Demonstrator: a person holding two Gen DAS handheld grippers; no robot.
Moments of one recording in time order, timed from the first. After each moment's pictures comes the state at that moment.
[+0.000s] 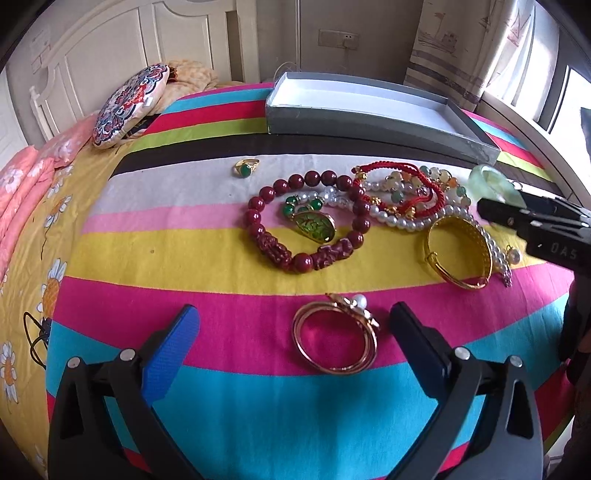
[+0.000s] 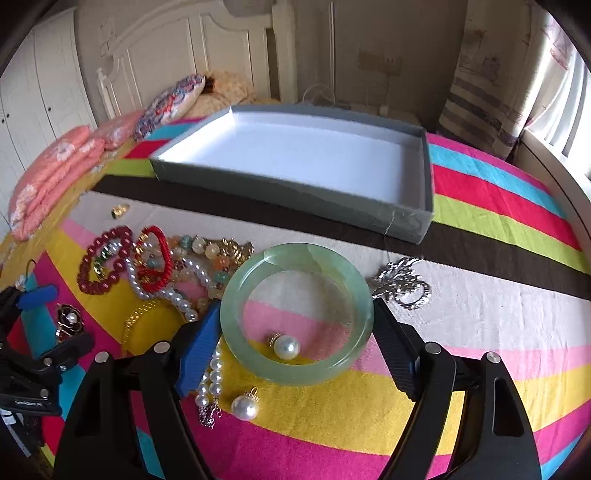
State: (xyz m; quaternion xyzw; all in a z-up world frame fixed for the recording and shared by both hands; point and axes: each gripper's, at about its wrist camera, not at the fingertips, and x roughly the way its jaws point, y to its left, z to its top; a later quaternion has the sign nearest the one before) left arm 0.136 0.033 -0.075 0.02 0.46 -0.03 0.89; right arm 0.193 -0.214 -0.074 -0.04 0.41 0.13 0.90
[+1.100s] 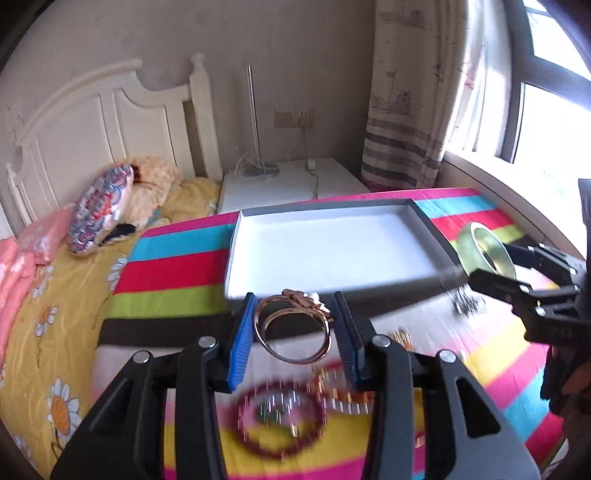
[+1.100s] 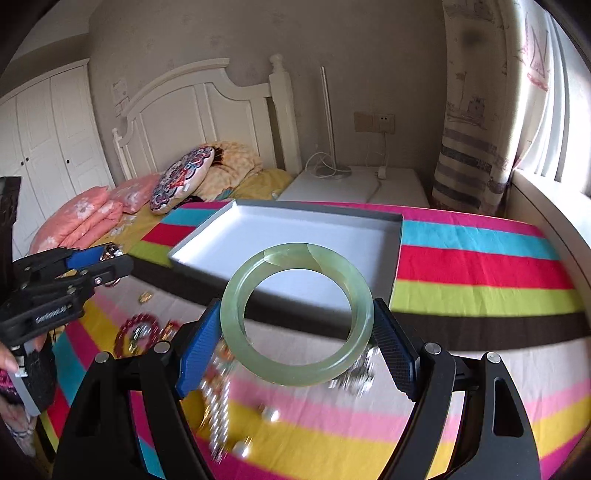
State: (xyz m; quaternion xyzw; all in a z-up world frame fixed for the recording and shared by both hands) left arm 0.222 -0.004 0.026 0.06 0.34 -0.11 0.93; right arm 0.212 -0.249 -0.014 0.02 0.31 0.16 0.94
